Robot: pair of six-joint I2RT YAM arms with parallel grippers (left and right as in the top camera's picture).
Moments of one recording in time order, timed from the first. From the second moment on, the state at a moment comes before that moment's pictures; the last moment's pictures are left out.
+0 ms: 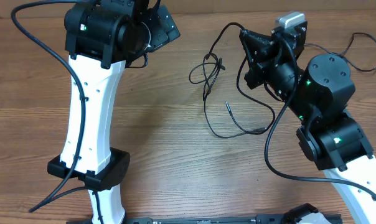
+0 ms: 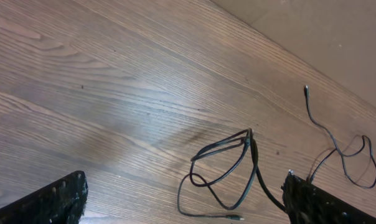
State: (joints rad) left arm -0.35 2.03 2.75 -1.69 -0.06 -0.81; right arm 0.39 1.14 1.26 -0.19 -0.14 0.15
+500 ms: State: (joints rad) left arm -0.35 2.03 2.75 -1.69 0.11 -0.55; right arm 0.39 1.14 1.26 0.04 -0.12 0.15
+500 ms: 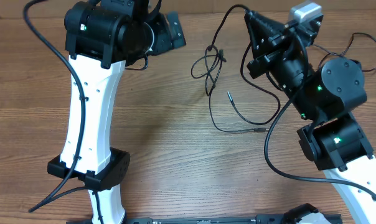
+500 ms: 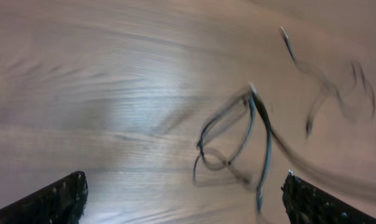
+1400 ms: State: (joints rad) left arm -0.23 2.03 2.61 -1.66 0.55 0.23; right arm 0.39 1.14 1.26 0.42 -0.15 0.49
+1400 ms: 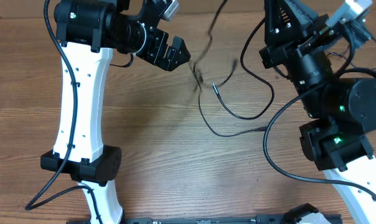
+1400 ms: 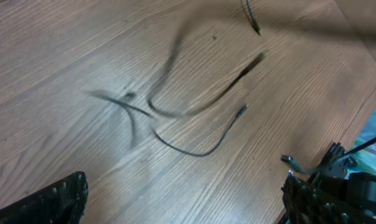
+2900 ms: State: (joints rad) left arm -0.23 2.03 2.49 -1.64 0.55 0.24; right arm -0.16 1.19 1.26 -0.11 -0.06 0.46
